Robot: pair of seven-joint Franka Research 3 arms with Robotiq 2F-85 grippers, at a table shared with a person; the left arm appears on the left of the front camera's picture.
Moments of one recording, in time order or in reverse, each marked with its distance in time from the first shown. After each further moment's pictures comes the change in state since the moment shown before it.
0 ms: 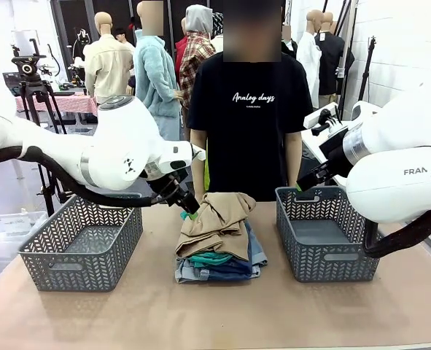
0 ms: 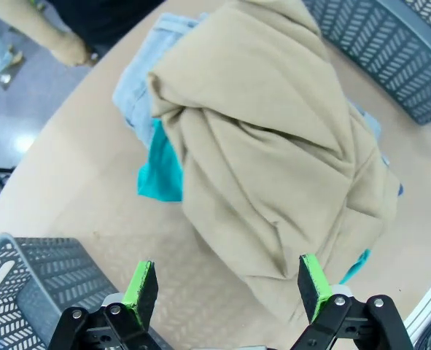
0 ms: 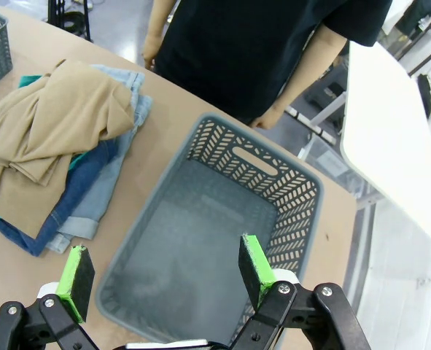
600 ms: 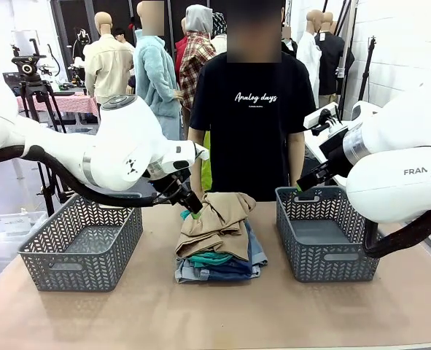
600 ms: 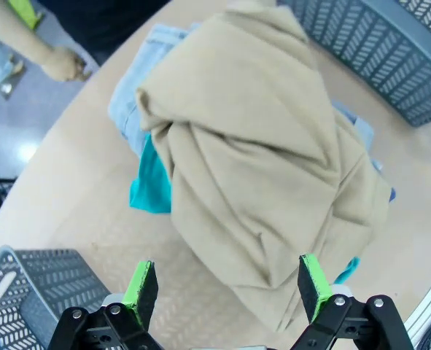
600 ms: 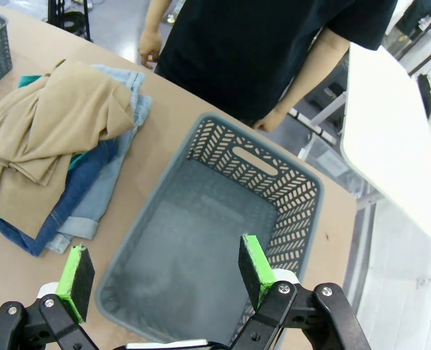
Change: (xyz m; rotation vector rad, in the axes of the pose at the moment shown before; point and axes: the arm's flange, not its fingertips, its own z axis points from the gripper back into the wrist) left arm 0.008 -0.015 0.001 0.001 -0.021 -0.039; right arm 0.000 0.000 0.000 0.000 0.000 0.000
